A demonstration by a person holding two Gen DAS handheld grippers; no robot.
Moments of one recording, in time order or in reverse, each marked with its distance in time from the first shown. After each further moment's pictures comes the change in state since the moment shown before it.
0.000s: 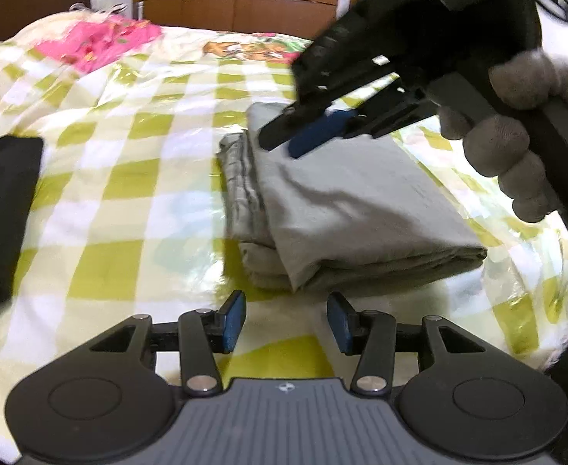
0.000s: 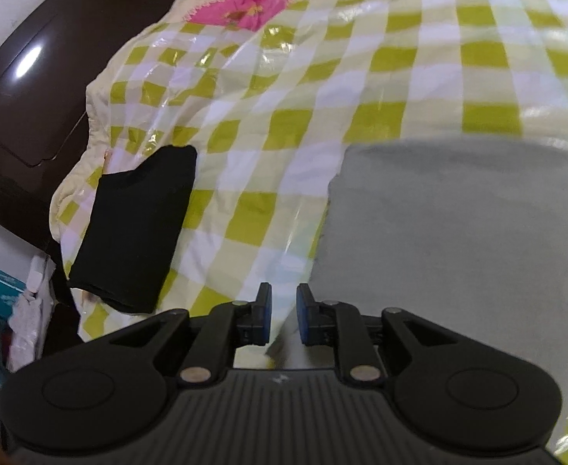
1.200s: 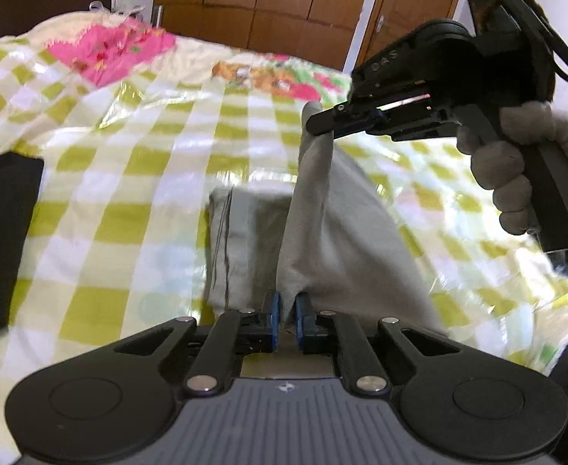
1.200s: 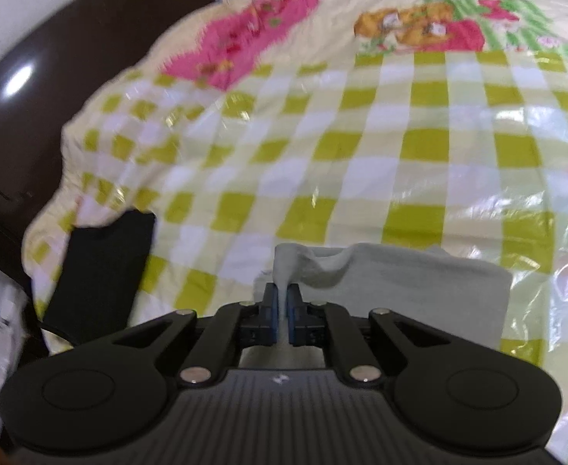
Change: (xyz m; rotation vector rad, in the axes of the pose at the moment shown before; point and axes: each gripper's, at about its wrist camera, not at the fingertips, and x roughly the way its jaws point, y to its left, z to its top) left arm -0.018 -0.010 0.046 -0.096 -0.067 -0.028; right arm -0.047 -0.034 0.047 -0.022 -0.126 -0.069
